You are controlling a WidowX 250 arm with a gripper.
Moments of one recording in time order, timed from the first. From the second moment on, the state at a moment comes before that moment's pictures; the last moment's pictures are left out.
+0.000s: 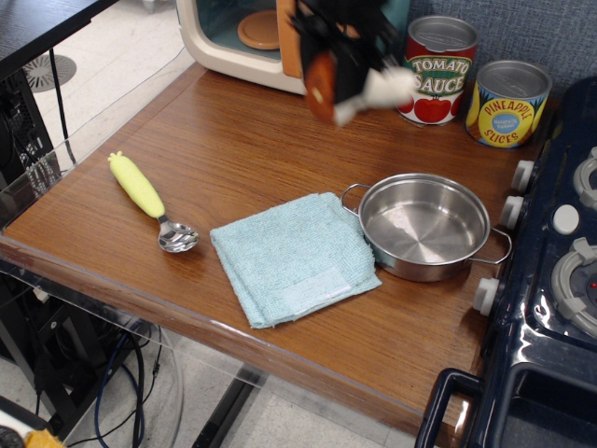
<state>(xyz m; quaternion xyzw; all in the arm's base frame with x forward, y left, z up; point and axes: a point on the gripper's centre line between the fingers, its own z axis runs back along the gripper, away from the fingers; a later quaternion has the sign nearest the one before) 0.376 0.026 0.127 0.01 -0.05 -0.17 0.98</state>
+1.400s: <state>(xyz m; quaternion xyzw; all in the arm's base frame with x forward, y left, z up) 0.417 0.178 0.036 0.00 0.04 -0.14 0.99</state>
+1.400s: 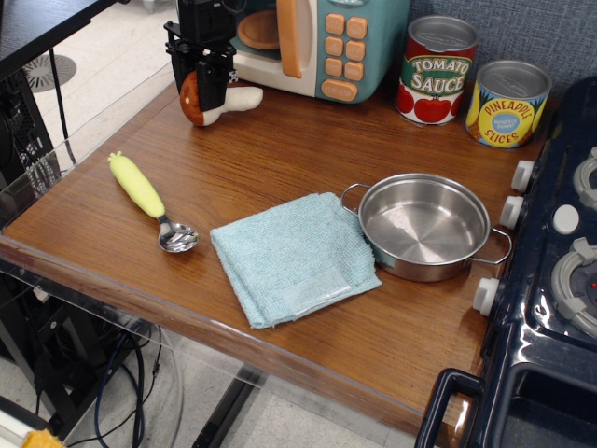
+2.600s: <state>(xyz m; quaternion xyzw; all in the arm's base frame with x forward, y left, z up) 0.398 0.175 0.114 0.05 -0.02 -0.10 0.99</state>
